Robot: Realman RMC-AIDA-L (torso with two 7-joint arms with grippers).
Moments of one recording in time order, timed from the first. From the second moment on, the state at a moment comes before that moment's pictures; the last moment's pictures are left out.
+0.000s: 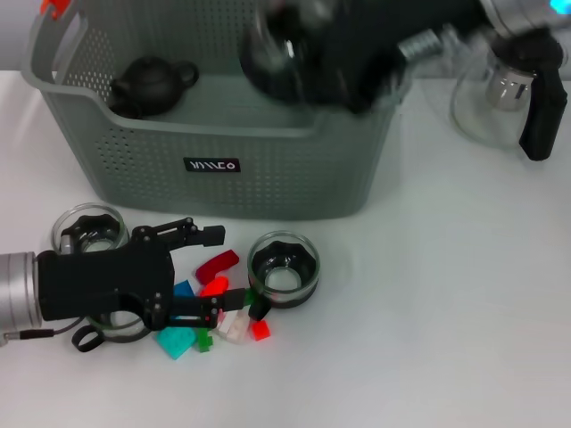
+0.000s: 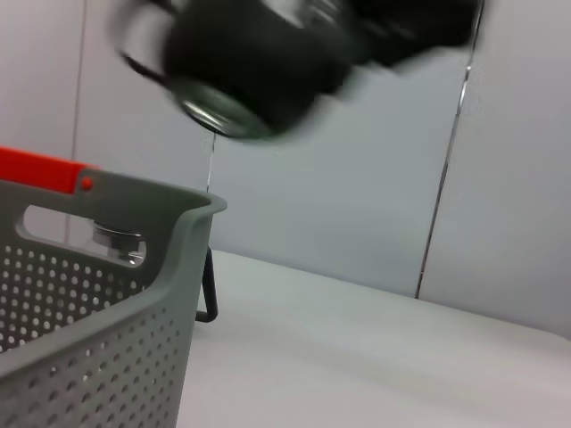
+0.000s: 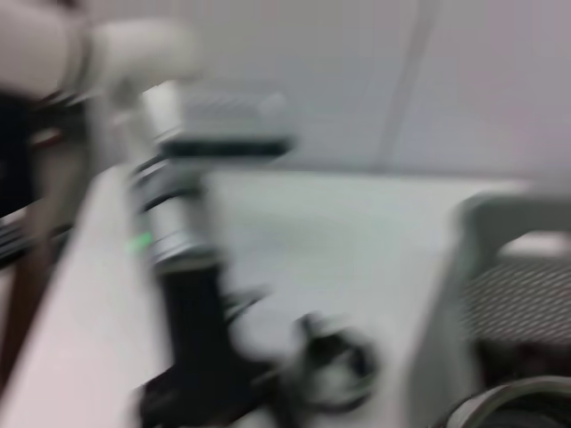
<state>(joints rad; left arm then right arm) -0.46 -2.12 0.42 0.64 2.19 1.80 -1.11 0.95 2.11 -1.05 -1.37 -2.21 -1.73 2.03</state>
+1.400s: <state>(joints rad) -0.47 -2.12 0.42 0.62 2.18 1.77 -1.08 1.11 2.10 -1.28 -0.57 -2.21 -0.63 1.85</state>
